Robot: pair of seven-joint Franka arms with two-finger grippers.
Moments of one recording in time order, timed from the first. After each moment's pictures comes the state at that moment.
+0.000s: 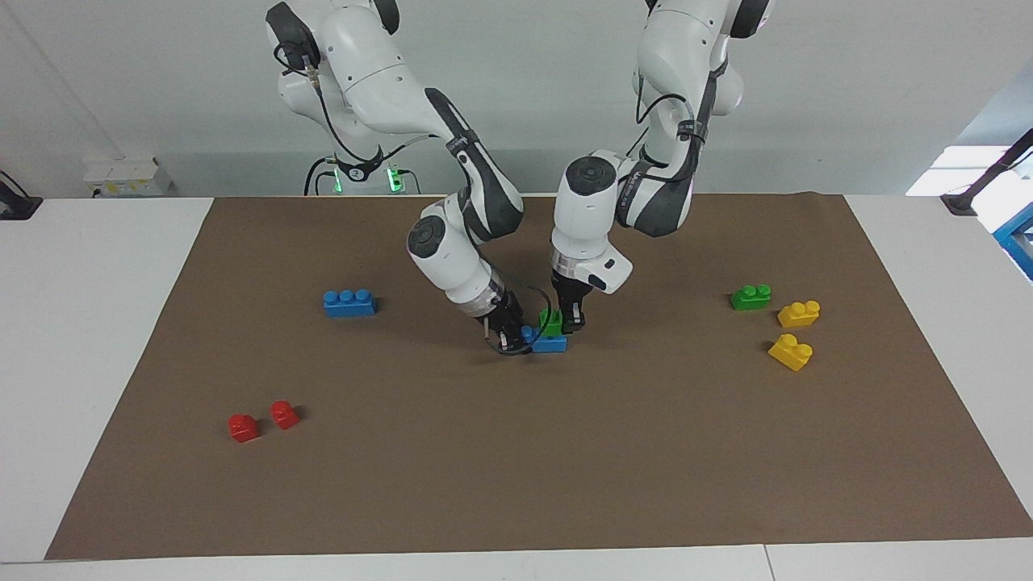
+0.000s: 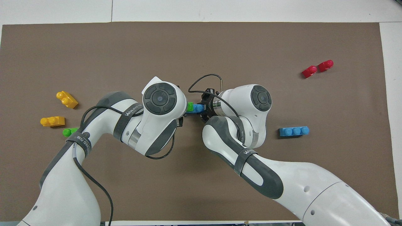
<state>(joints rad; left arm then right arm) -0.49 0.30 -0.14 -1.87 0.10 2.26 -2.24 0.36 0.48 0.20 -1.89 0.57 2.60 1.65</state>
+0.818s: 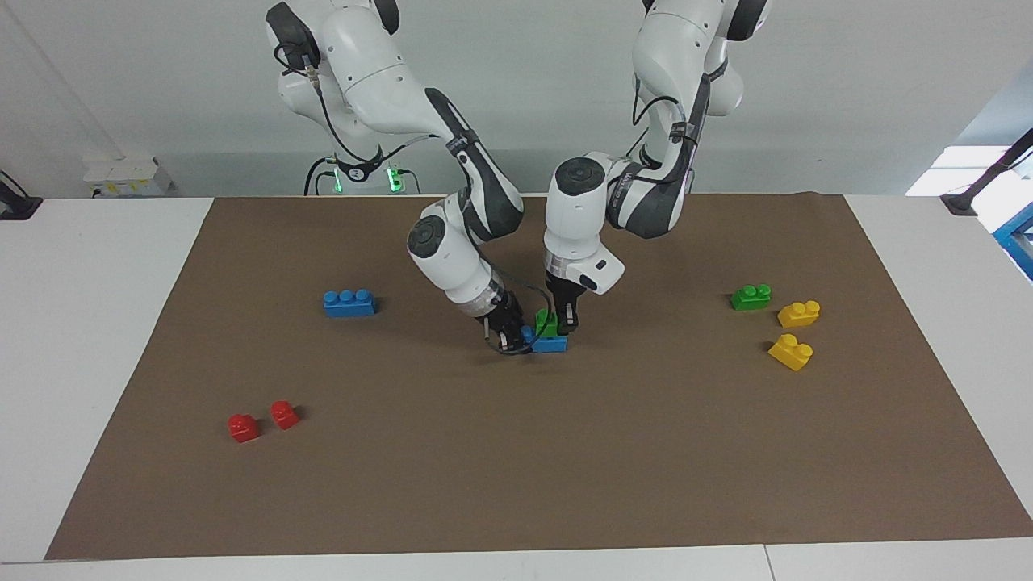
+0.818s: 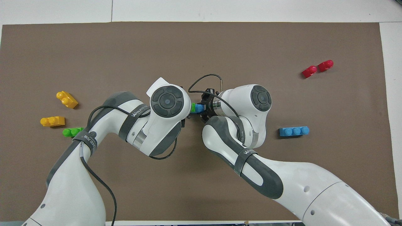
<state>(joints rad) -0.51 0.32 -0.13 -1.86 0.14 2.27 -2.25 0.36 0.48 0.20 -1.89 0.57 2.60 1.65</state>
